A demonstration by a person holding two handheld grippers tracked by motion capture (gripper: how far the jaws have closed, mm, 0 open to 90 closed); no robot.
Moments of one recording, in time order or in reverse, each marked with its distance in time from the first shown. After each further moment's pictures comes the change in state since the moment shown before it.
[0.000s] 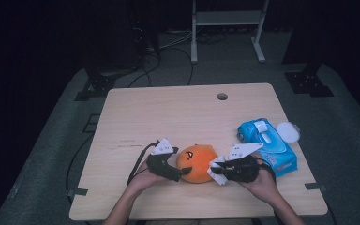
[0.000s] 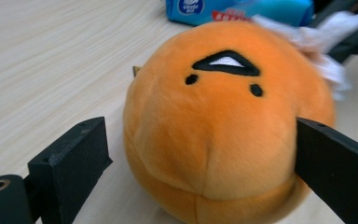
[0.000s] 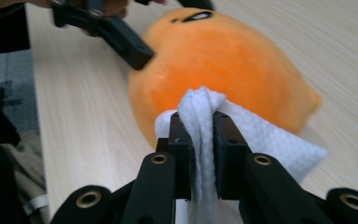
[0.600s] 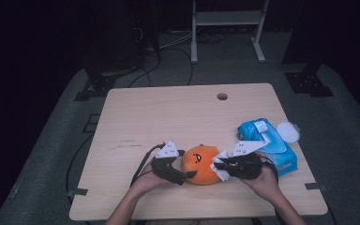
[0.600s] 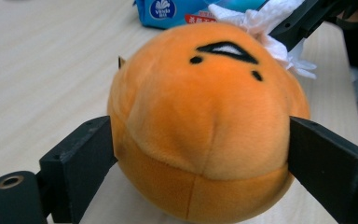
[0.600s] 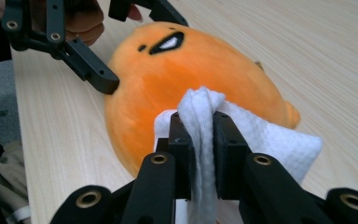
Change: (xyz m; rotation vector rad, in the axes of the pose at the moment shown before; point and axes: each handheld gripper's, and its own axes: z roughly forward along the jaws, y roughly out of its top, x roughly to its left) left arm -0.013 0.003 0.009 0.010 -0.056 0.057; right arm -0.006 0.000 -0.006 -0.023 -0.046 0.024
